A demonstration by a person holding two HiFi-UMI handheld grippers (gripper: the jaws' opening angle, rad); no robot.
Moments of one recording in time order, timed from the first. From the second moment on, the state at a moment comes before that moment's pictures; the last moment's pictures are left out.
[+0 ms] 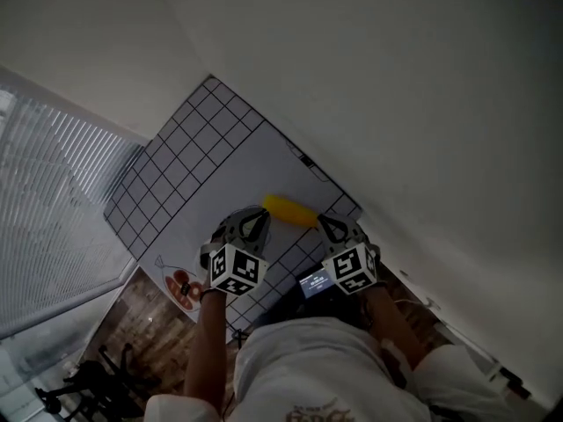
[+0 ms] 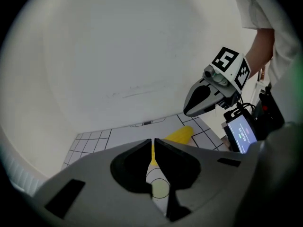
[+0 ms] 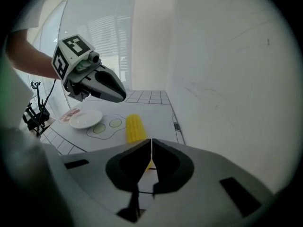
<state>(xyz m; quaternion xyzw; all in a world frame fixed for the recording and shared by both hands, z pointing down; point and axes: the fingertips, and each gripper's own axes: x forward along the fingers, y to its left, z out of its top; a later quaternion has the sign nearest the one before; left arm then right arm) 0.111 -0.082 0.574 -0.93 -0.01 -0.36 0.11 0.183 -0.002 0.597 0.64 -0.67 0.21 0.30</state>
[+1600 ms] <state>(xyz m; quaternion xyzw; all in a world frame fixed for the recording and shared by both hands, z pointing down) 0.143 -0.043 0.663 -0.79 -0.35 -0.47 0.18 0.144 -0.034 0.673 0.49 -0.75 0.26 0.37</state>
